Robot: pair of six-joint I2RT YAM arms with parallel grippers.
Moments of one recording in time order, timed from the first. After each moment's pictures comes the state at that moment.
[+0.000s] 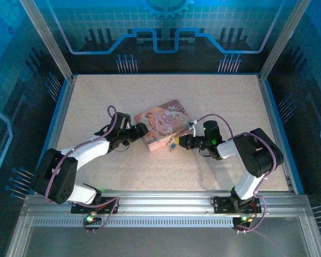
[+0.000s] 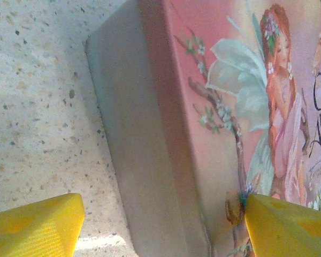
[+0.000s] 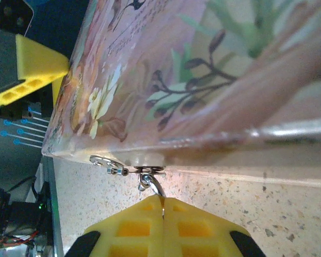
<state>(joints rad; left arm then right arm) -0.36 1.41 0.68 -0.10 0.21 -0.87 0.37 1.72 0.50 0.65 -0.75 0.57</state>
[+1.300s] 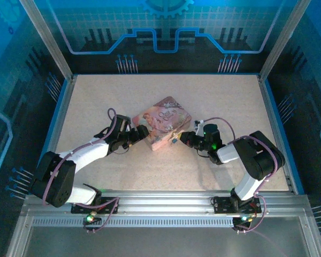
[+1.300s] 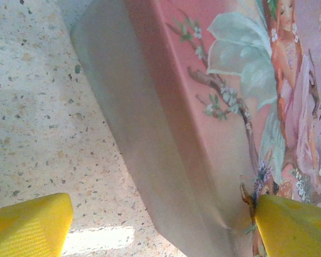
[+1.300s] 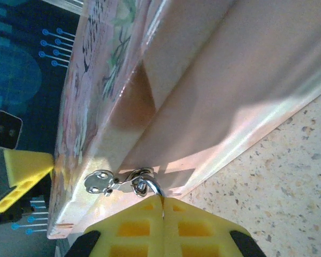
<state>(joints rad) -0.37 1.38 0.65 -0.12 0.21 -0.88 0.41 1.69 0.43 0.81 -0.49 0.94</state>
